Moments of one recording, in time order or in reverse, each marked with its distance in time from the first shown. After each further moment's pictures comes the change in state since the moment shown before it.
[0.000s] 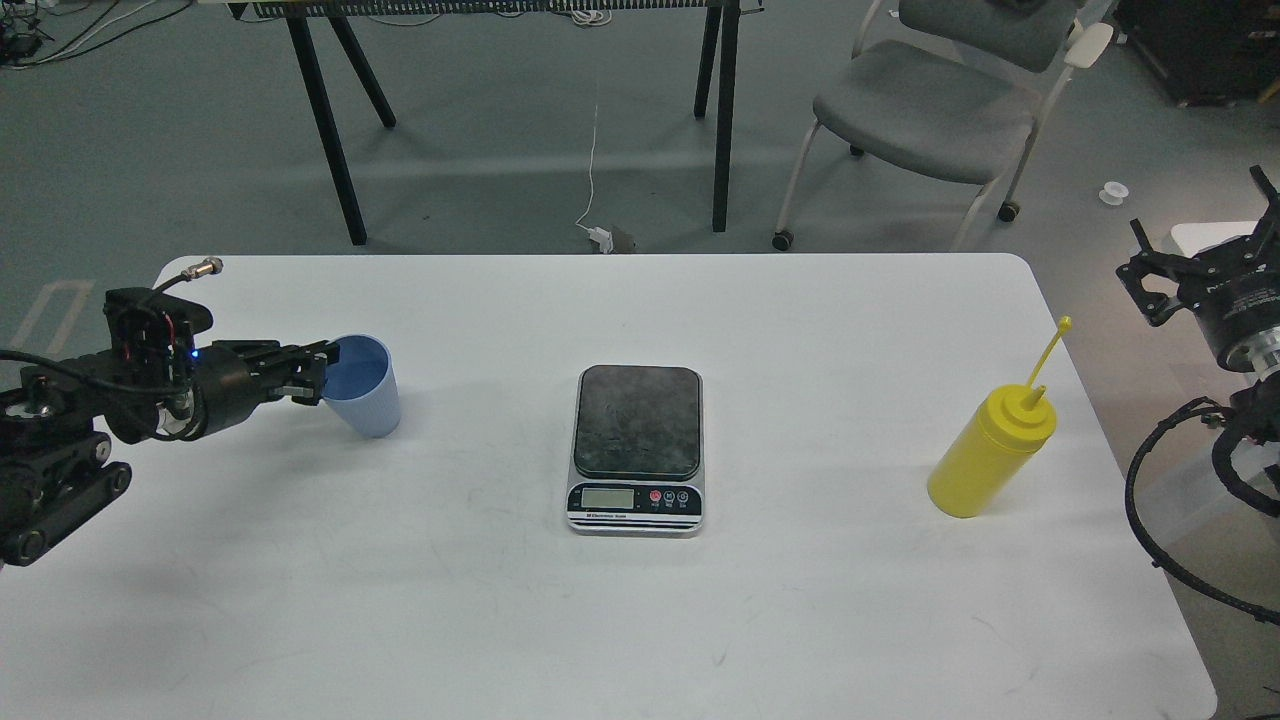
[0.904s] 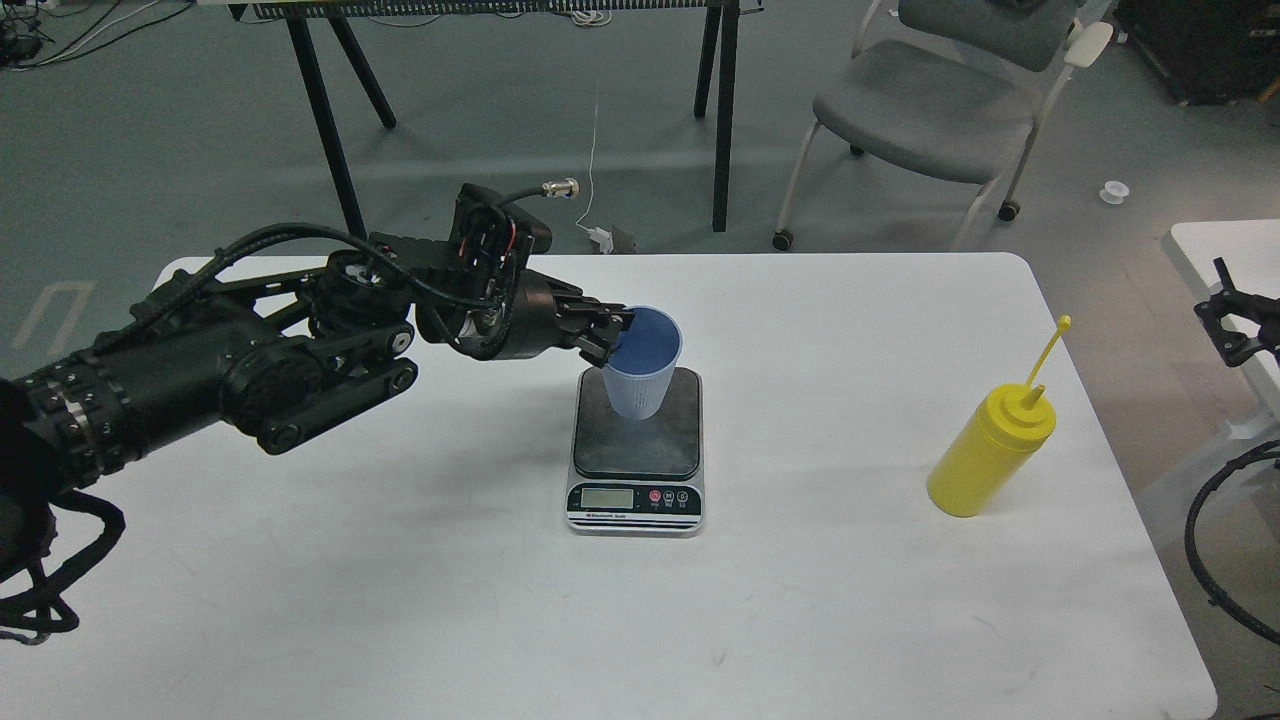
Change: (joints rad) left arm -0.327 -0.393 0.133 -0.164 0.043 -0.302 0.194; right arm -0.121 -0.058 0.099 0.002 0.004 0.000 0.000
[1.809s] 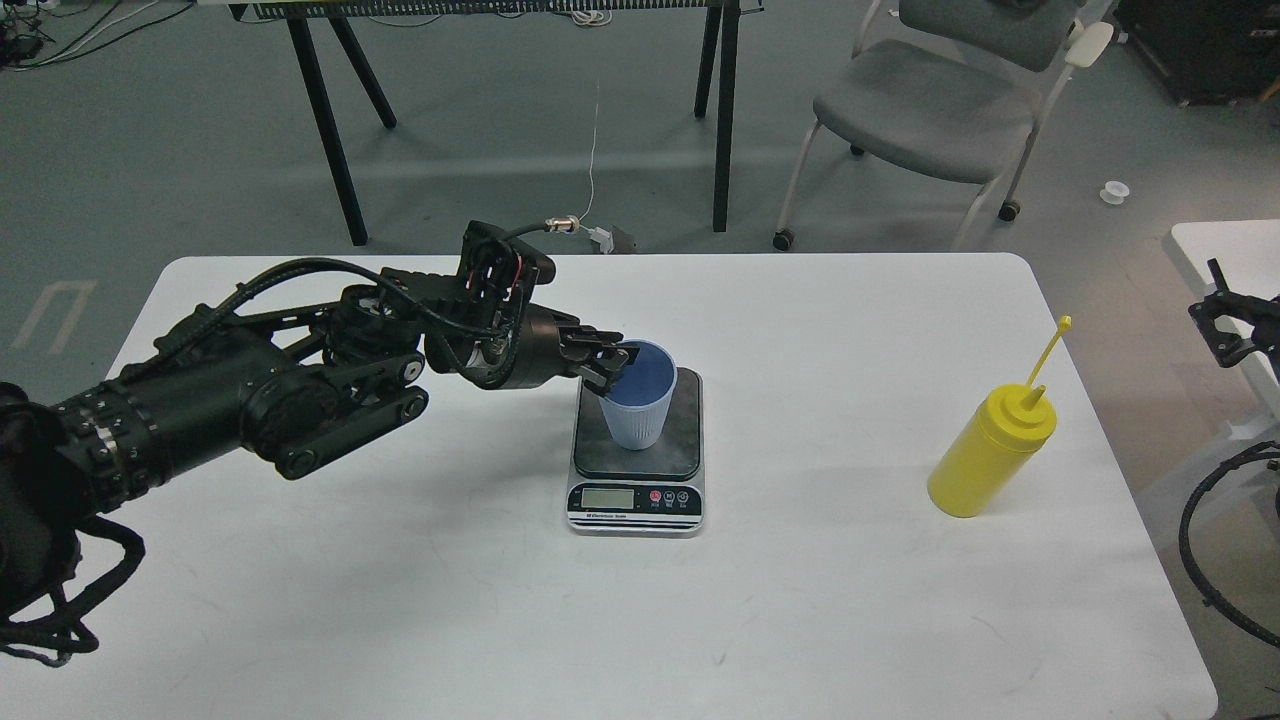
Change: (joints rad) left arm 0.051 -0.025 -0.018 0.027 -0.019 0.008 -0.010; right arm -0.001 0.010 -0.001 0.004 0.000 0.000 0.000
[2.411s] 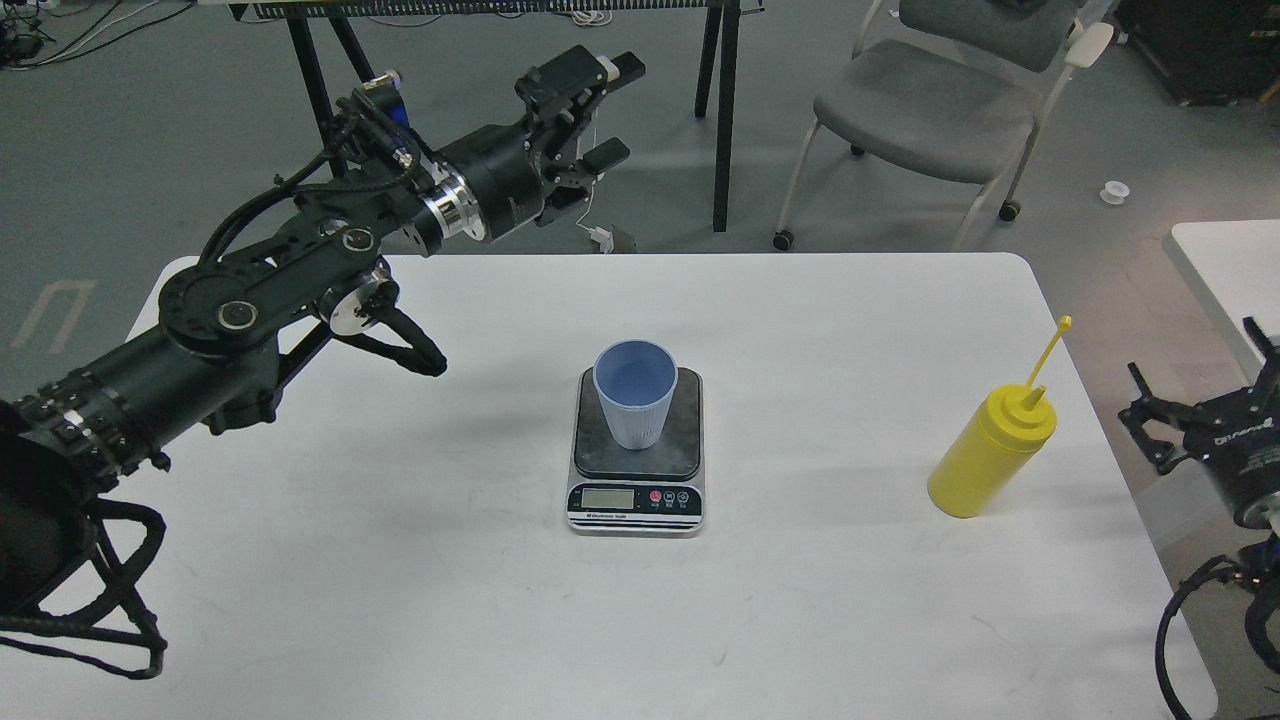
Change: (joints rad) left arm 0.025 0.004 -0.340 0.080 -1.236 -0.007 -0.049; right arm -0.405 -0.027 0.001 0.402 0.061 0.000 -0.006
